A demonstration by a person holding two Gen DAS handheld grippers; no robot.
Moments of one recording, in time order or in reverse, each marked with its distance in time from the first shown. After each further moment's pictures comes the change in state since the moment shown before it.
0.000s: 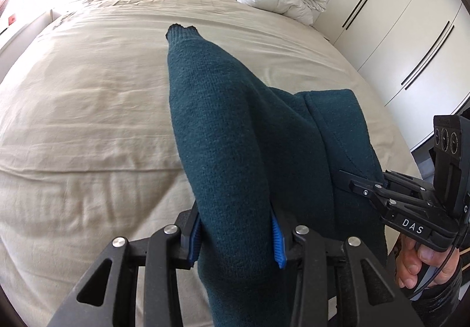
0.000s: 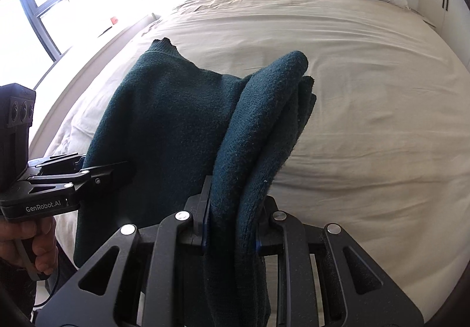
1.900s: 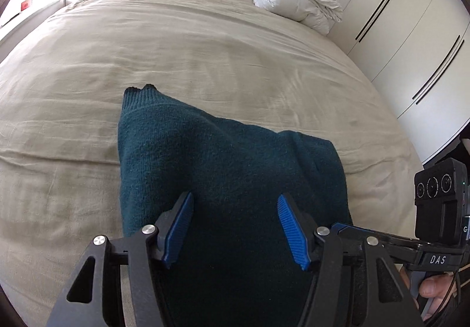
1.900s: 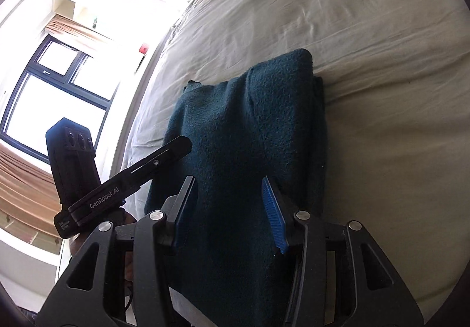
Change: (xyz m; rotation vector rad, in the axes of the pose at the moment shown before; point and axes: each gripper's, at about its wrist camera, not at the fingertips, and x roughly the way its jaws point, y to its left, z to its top) left arm 0.054 0.041 -0.018 -0.051 -0.059 0.012; right arm 0.091 -0.023 -0.054 0.369 0.071 0.421
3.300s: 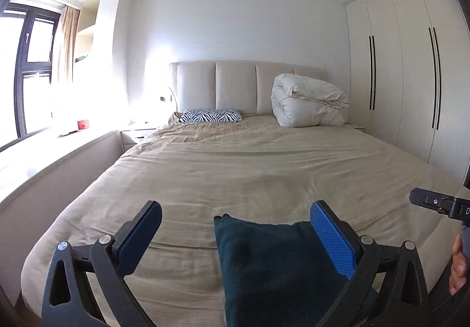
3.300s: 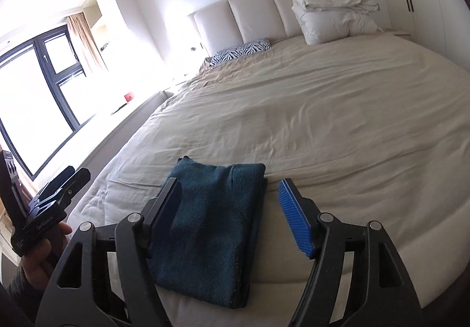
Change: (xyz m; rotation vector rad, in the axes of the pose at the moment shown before) left arm -0.217 -0.061 -0.062 0.202 -0.681 0.329; right arm -0.165 0.092 -0.062 -0.348 -0.524 -0.288
